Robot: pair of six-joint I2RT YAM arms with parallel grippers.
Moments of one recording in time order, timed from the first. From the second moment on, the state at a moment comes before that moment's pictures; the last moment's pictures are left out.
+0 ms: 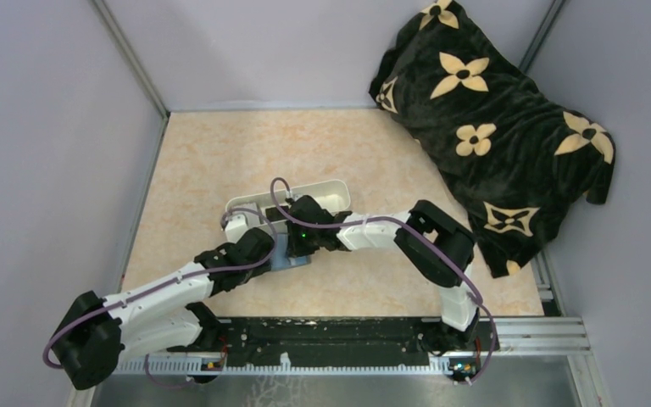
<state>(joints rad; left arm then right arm) -0.79 1.02 0.43 -0.44 -0.50 -0.99 1.01 1.93 1.15 -0.05 -0.12 0.70</state>
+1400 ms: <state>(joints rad) -0.78 0.89 0.31 -0.36 -0.46 -0.98 1.06 2.03 1.32 -0.10 -0.18 0.68</state>
